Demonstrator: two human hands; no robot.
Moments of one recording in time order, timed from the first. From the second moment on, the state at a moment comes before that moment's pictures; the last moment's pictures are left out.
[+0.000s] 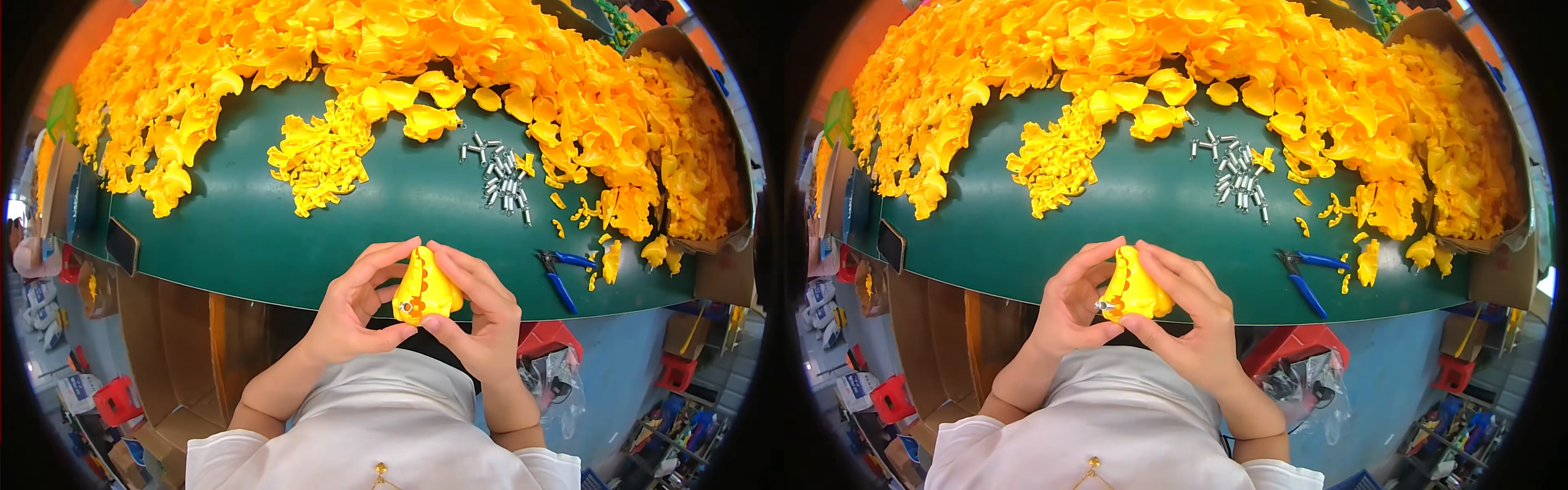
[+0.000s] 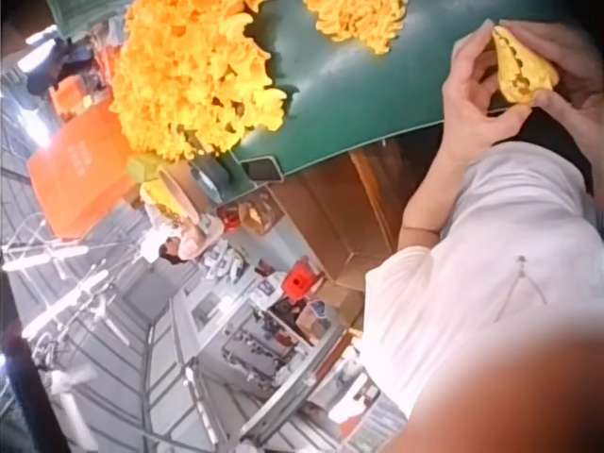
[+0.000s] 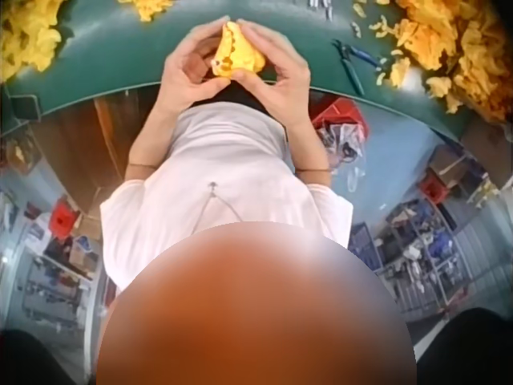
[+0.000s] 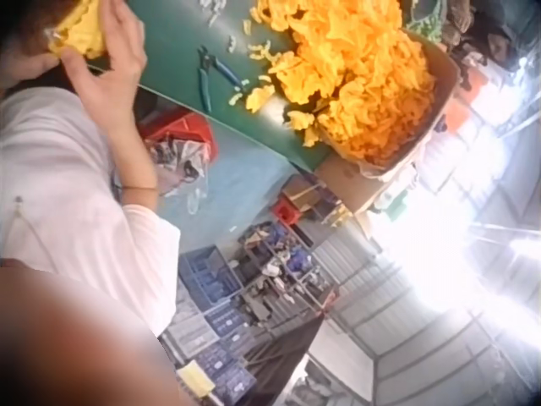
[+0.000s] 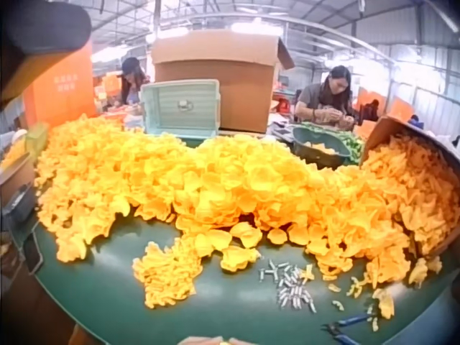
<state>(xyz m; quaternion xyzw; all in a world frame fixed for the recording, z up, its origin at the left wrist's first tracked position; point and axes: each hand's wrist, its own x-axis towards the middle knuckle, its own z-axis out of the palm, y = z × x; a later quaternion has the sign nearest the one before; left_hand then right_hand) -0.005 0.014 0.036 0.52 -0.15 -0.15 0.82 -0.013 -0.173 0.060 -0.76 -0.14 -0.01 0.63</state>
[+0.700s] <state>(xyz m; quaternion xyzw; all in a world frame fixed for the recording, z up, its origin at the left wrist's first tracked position) -0.004 0.006 0.037 0.45 -0.04 -0.17 0.88 -0.013 -0.172 0.069 -0.79 -0.19 0.06 0.58</state>
